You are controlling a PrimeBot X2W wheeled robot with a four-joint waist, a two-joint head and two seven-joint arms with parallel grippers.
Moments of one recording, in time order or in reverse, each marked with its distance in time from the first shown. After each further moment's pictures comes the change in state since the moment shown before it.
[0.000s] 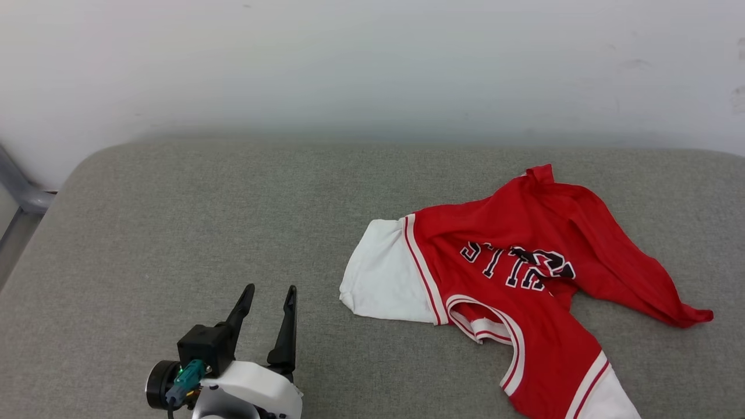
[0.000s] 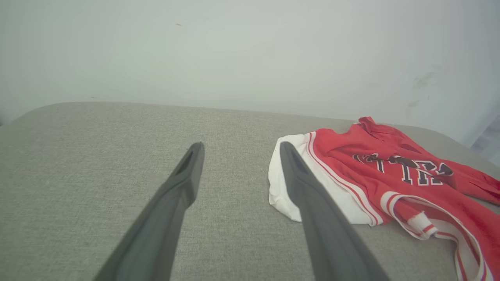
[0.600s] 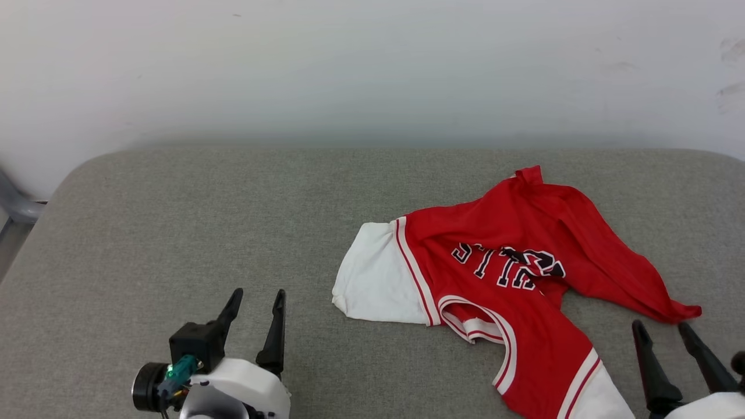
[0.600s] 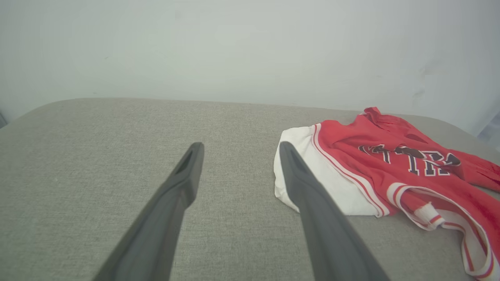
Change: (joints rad) left arm 0.018 0.027 -0.001 -0.020 -0.011 0.022 0.045; right arm -0.072 -0.044 0.139 -0.175 -0.125 0.000 -0.419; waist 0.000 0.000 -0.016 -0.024
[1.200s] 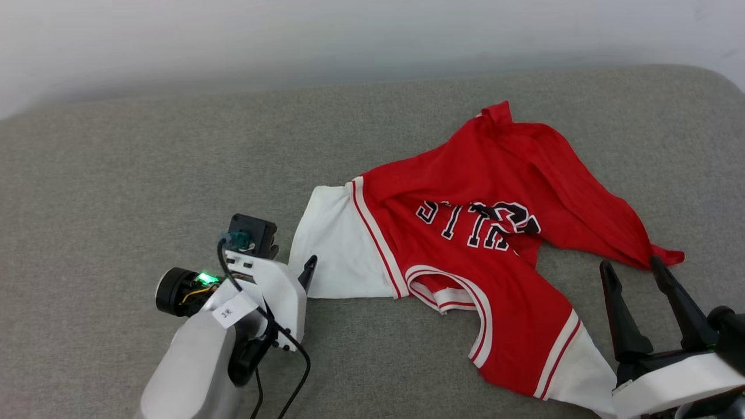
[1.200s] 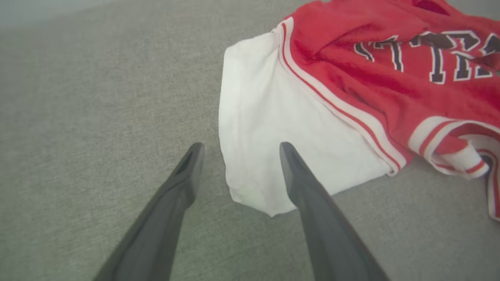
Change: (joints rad) left arm -0.329 0.071 -0.118 0.131 -0.022 -0.065 0.510; right arm -0.094 0.042 0.111 -0.129 -0.087 0.000 -0.033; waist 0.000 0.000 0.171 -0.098
